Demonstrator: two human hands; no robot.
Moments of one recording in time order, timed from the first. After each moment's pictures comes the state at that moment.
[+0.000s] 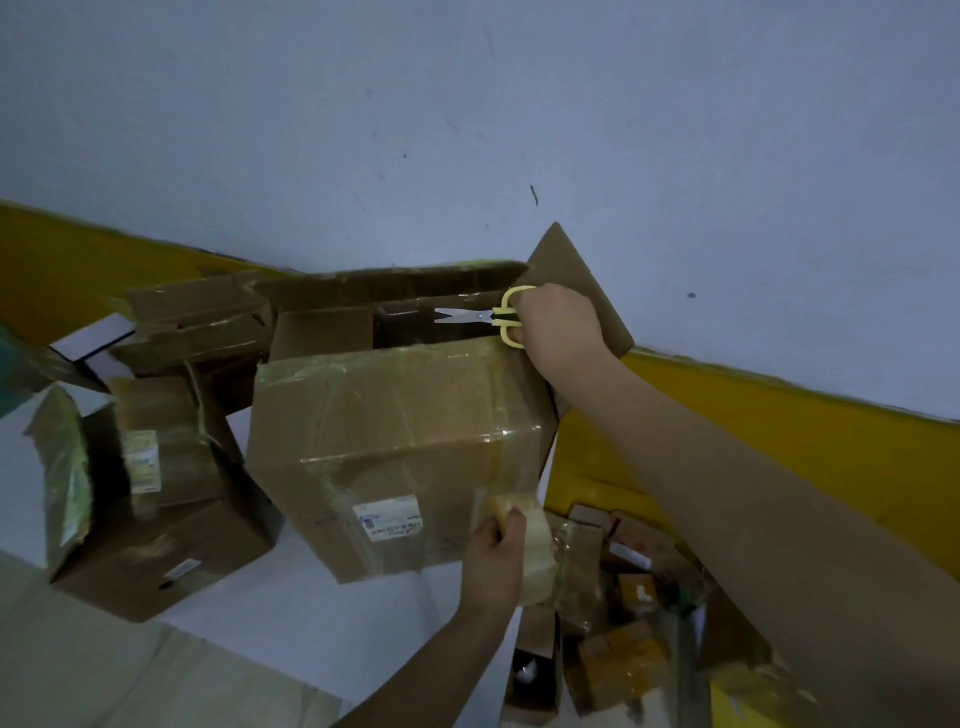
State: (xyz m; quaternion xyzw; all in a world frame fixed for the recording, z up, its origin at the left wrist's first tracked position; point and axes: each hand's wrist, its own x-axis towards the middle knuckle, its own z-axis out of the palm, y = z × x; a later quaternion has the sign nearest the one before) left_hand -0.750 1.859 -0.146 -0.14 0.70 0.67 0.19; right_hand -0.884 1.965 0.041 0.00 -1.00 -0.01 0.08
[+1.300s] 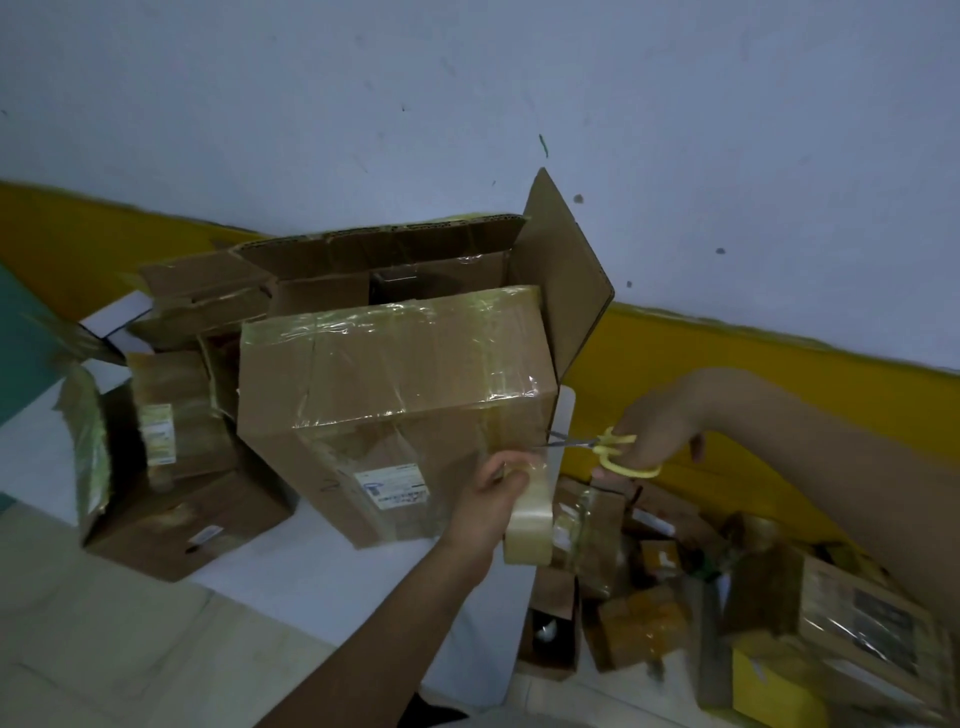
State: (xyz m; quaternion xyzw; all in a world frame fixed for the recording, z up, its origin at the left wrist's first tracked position) left_hand -0.784 1.850 -0.150 -0.06 0.69 0.67 0.25; right_hand -0.818 2.053 -0.004 -0.05 -0.87 0.00 -0.50
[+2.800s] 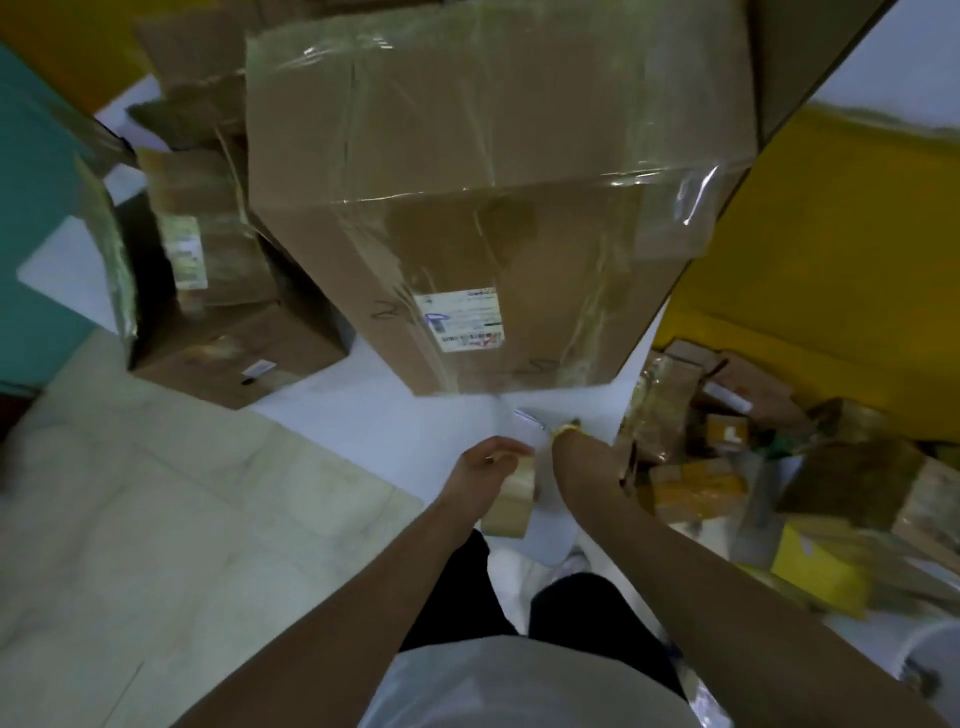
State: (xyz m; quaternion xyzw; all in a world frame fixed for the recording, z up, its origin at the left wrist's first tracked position) left_hand -0.739 1.741 -0.297 -0.18 0.74 0.56 0.33; right_hand -0.758 1.902 -0.332 -0.01 -0.94 0.08 -0.33
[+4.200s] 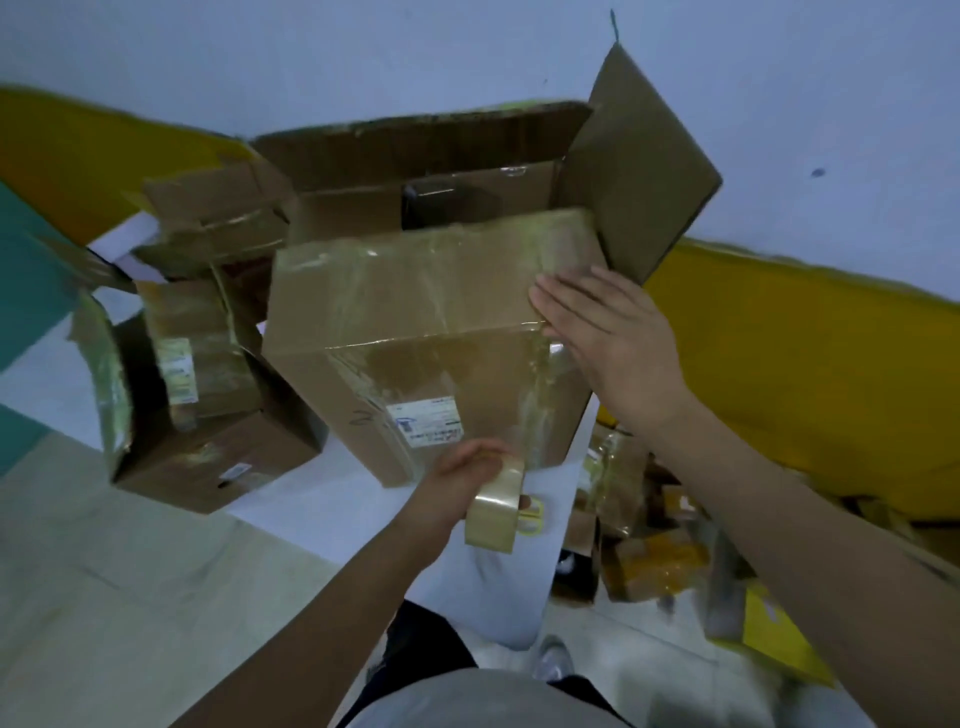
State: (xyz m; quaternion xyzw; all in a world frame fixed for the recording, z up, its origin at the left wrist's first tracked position) left_hand -0.788 1.767 -0.156 -0.10 0.68 0.66 0.31; right_hand -0.857 1.985 -0.103 0.26 -0.87 0.06 0.42
